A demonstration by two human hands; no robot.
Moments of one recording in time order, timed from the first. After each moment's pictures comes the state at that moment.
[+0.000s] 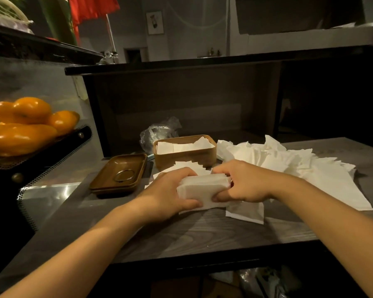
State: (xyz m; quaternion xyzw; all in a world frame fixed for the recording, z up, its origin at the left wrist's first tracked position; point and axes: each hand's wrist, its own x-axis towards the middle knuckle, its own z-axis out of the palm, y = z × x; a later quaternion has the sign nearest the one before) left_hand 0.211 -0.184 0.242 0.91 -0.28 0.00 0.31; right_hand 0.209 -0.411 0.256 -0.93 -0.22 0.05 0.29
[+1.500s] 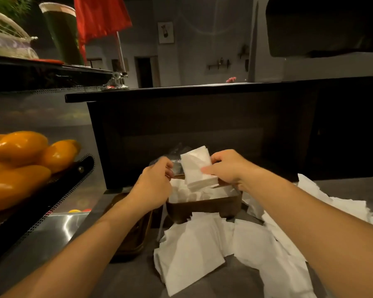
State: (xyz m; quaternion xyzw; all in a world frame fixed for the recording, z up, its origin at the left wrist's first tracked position) left_hand 0.355 -0.156 0.289 0.94 -0.05 0.12 0.31; right_hand 0.364 -0.350 0.319 -0.89 0.00 0.02 0.46
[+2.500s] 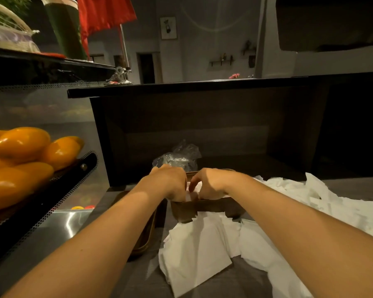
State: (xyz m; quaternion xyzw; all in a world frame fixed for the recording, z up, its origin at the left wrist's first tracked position) left_hand 0.376 -0.176 0.308 0.99 -0.10 -0.07 0.01; right_hand 0.384 -0.311 0.295 -0.97 -0.13 0.12 0.15
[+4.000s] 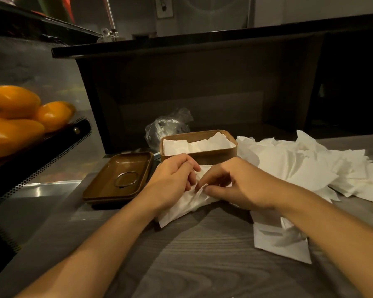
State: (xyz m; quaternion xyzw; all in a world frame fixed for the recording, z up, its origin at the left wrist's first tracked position) left_hand 0.277 -0.184 0.228 0.84 -0.16 0.04 0.51; right_hand 0.268 -0.379 0.232 -0.89 -0.29 -0.01 0.35
